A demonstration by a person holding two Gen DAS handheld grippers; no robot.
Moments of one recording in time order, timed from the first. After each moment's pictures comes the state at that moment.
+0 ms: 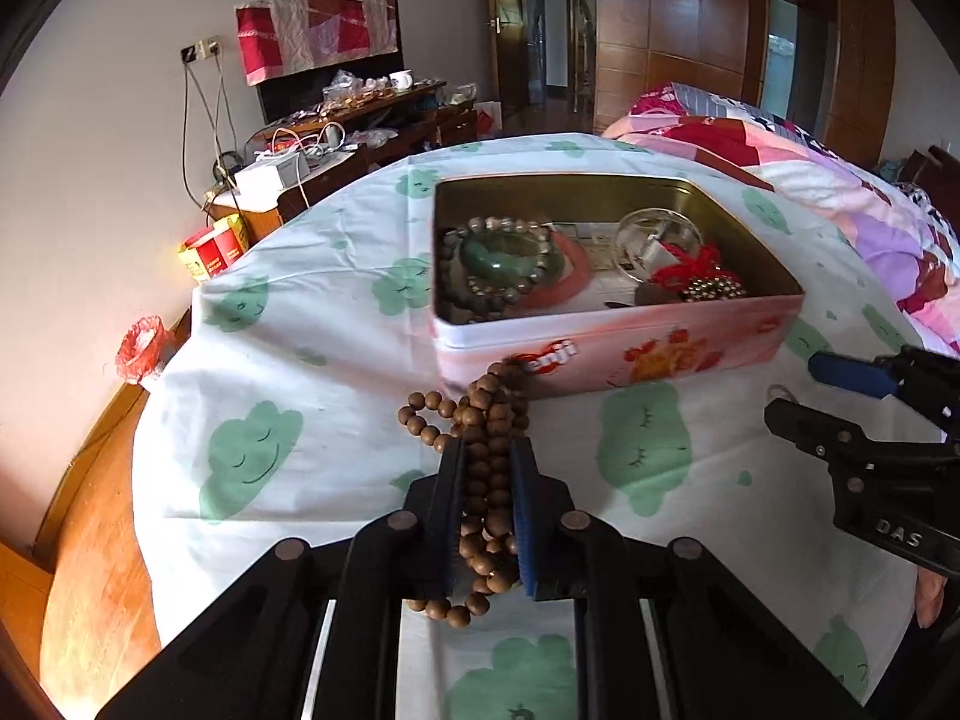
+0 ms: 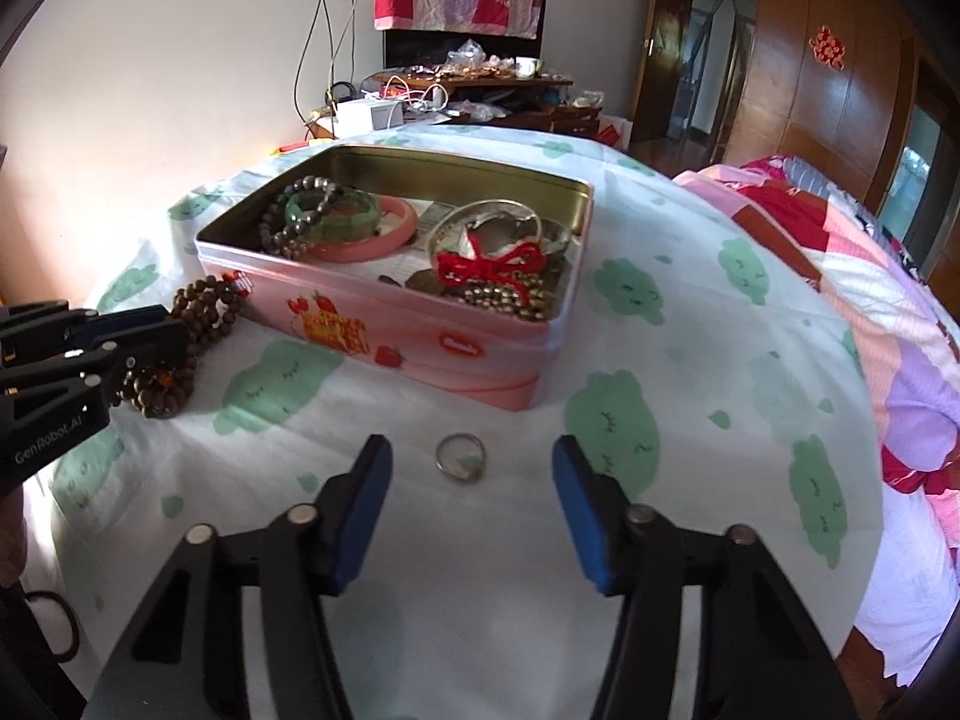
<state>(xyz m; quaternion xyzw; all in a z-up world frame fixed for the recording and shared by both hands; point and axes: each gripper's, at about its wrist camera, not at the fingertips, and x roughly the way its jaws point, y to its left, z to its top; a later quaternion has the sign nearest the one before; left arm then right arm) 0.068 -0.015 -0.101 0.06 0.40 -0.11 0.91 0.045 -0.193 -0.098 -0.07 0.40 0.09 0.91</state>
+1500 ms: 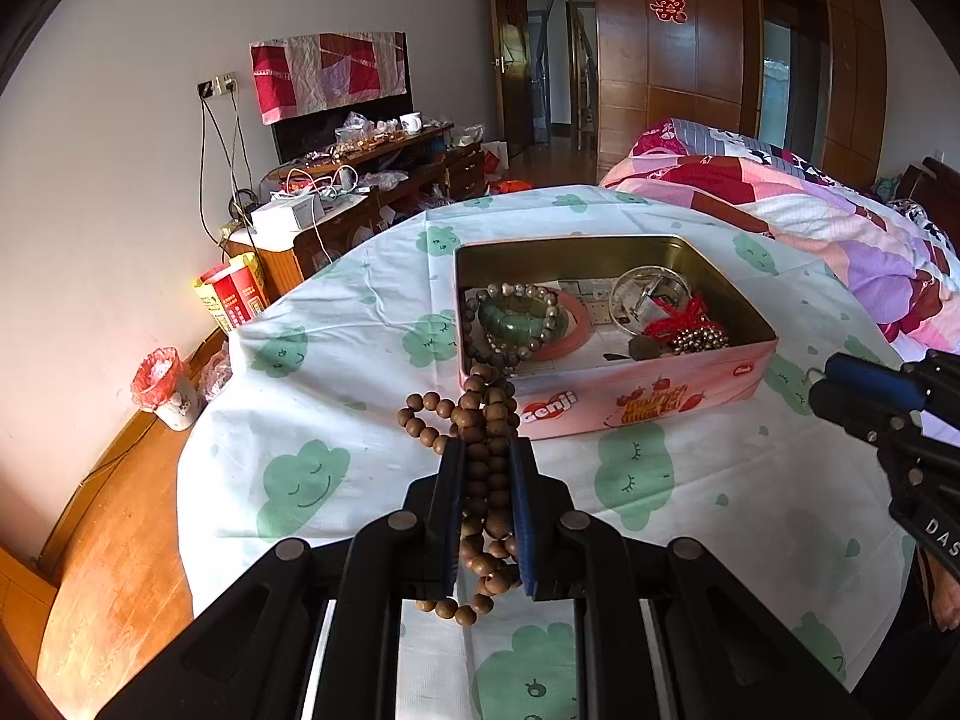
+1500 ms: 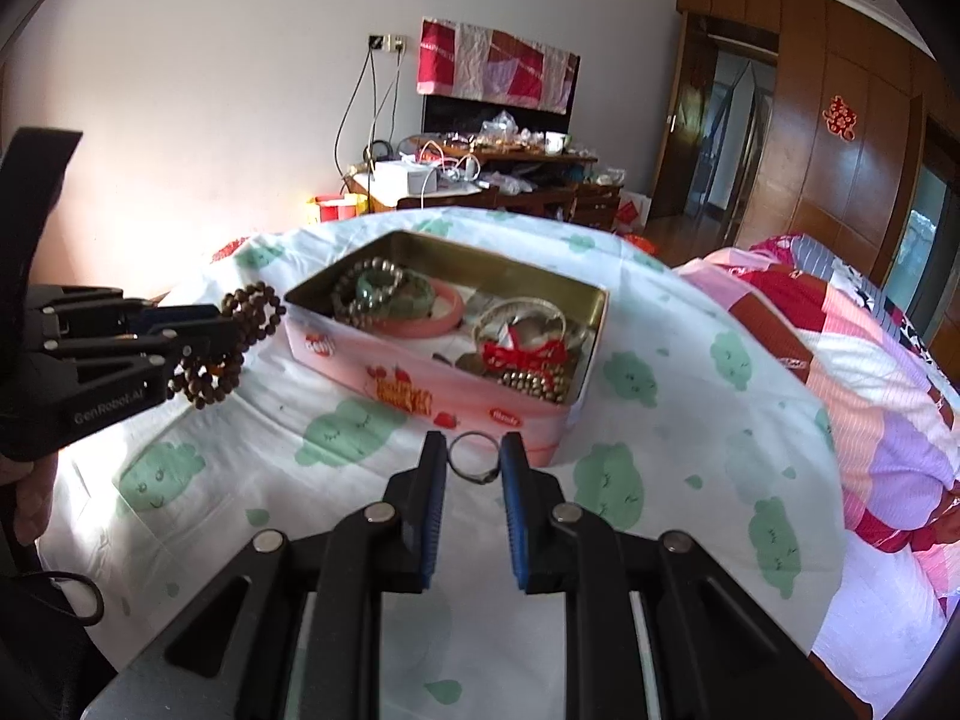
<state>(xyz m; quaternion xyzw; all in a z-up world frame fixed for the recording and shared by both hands) 0.045 -0.008 -0.067 0.07 0.35 -0.10 0.93 0.005 -0.179 -0.055 -0.10 0.31 0.12 0.94</state>
